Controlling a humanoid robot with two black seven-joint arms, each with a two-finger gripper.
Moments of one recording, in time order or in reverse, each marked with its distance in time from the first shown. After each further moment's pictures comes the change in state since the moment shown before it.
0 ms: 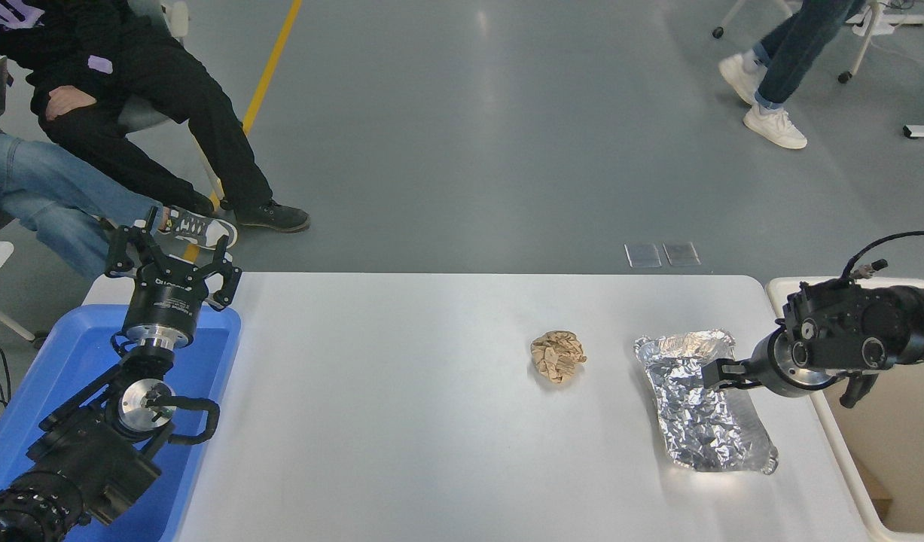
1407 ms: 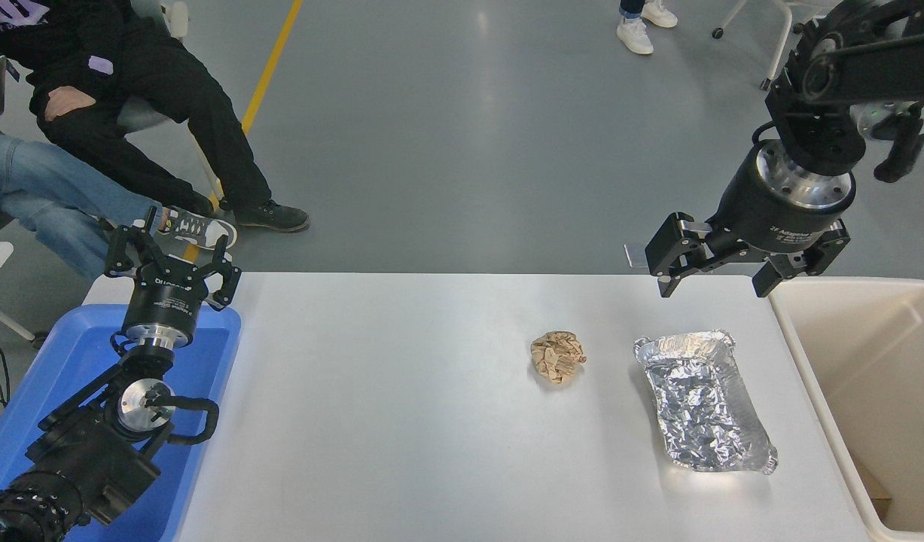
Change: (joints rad) left arm 0.000 0.000 0.000 0.000 0.000 0.000 0.000; right arm 0.972 0.208 -0.293 0.412 0.527 0.635 0.007
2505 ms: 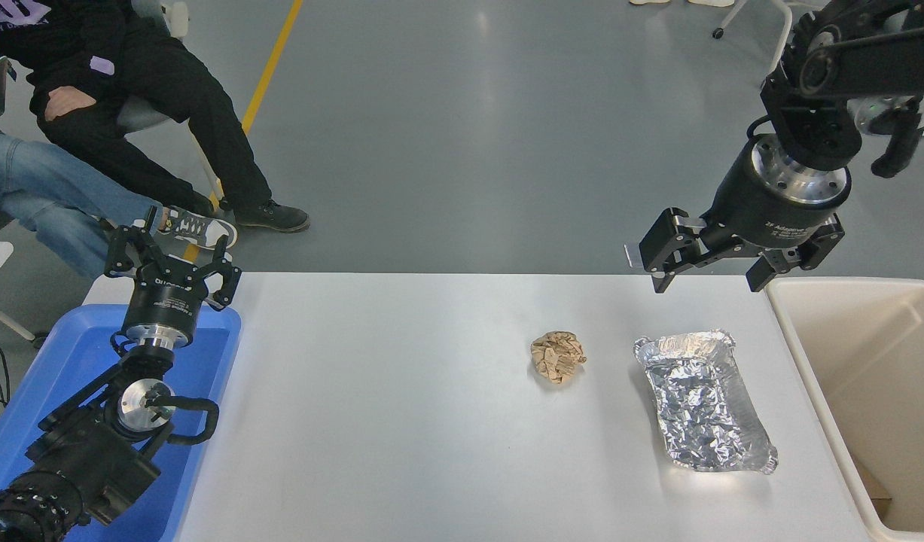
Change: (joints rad) left arm 0.000 0.000 0.000 0.000 0.000 0.000 0.000; right arm 0.048 0.003 0.030 0.002 -0.012 0.000 0.000
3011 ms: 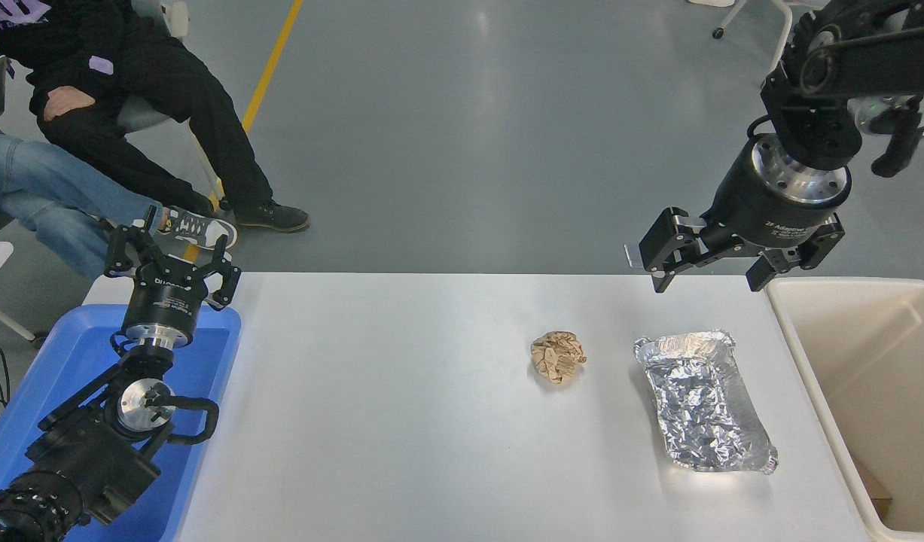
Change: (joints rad) left arm 0.000 0.000 -0.001 0.000 0.000 -0.001 0.000; right arm 0.000 -0.001 0.000 0.000 0.000 0.000 0.000
